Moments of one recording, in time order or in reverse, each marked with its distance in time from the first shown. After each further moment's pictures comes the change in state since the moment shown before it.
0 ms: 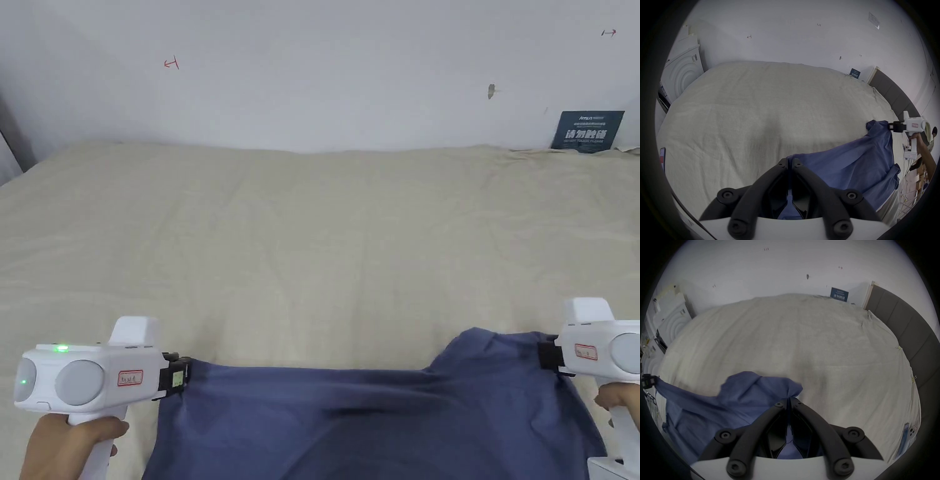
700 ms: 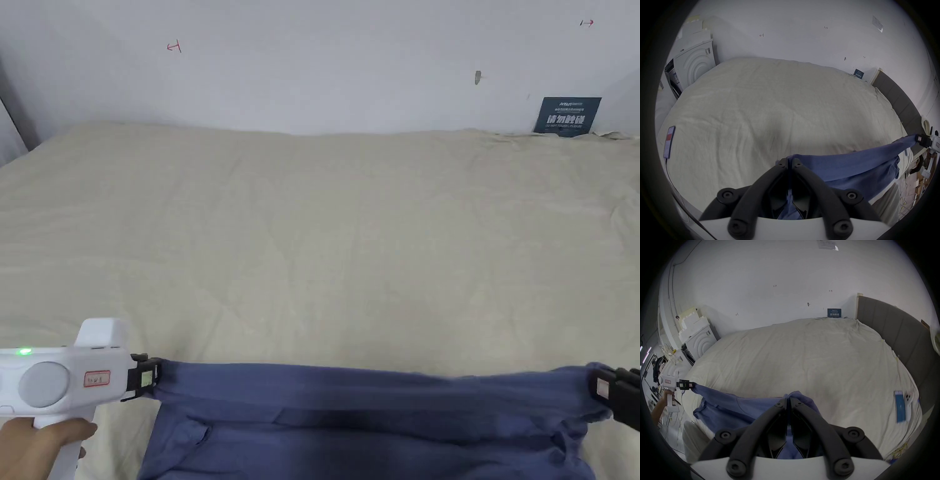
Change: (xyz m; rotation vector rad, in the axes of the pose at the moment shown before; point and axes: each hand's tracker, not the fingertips) left arm -0.025 -0.084 0.069 -0.008 0.034 0.048; right arm 0.023 -0.140 0.179 0.157 0.121 -0.116
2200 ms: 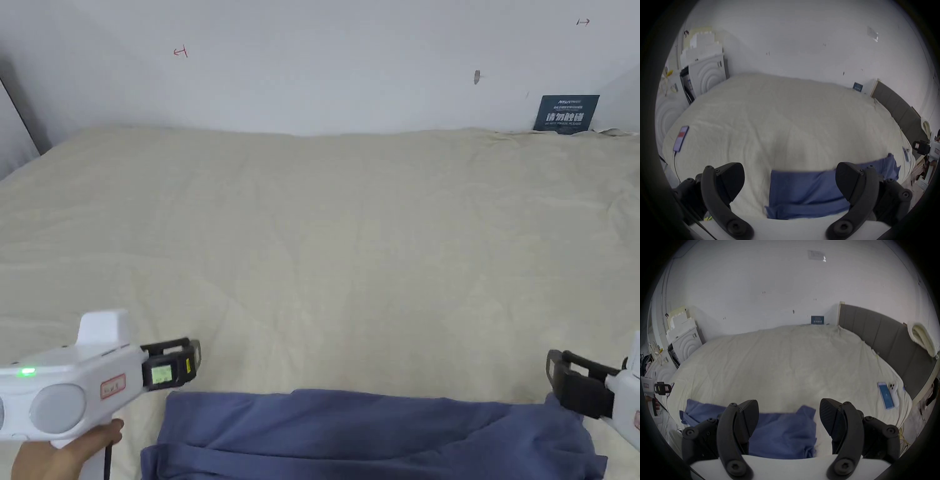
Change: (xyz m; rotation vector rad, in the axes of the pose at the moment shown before) left arm 0.048 -0.013 0.061 0.245 0.079 0.008; right arm -0.067 -0.007 0.010 0.156 -0.216 0.031
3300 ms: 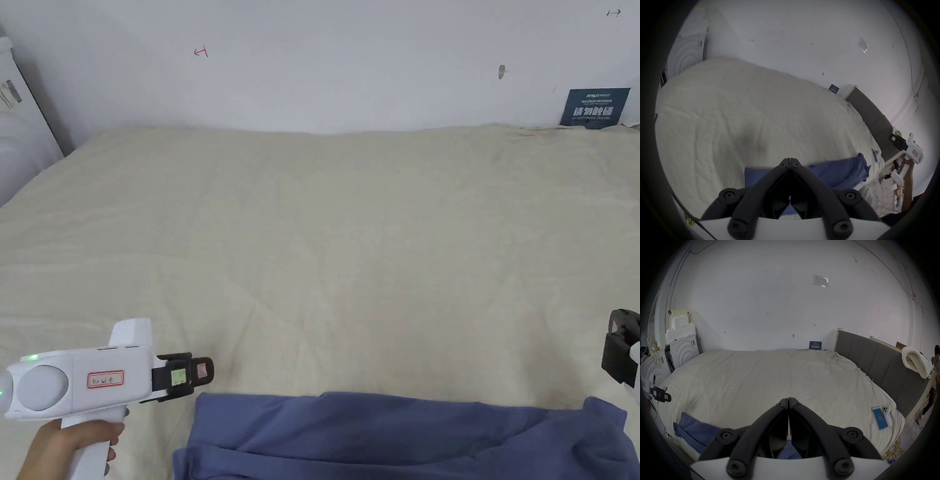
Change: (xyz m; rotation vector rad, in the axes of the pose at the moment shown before) left arm -0.071 -0.005 -0.040 -0.272 -0.413 0.147; right arm -0.034 0.019 0.003 0.155 -0.054 0.056
